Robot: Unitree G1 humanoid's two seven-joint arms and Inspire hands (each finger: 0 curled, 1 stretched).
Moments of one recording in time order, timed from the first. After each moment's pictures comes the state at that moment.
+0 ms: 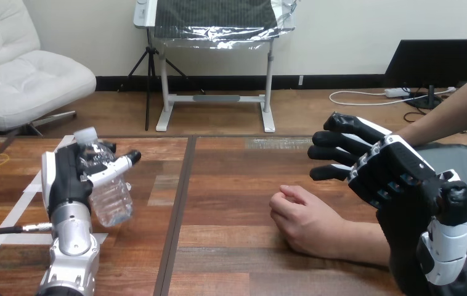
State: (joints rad) left arm -0.54 0.25 0.13 1.04 0.09 -0.29 0.28; right arm 0.50 -0.16 -0.01 -0.56 0.32 -0.32 0.37
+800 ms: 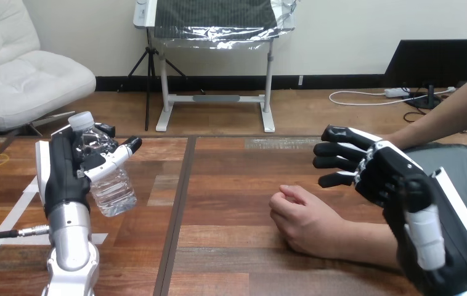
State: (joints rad) left arm -0.38 0.22 0.14 0.74 0.09 -0.35 0.28; right arm 0.39 -0.23 -0.08 -0.40 0.22 -0.32 0.37
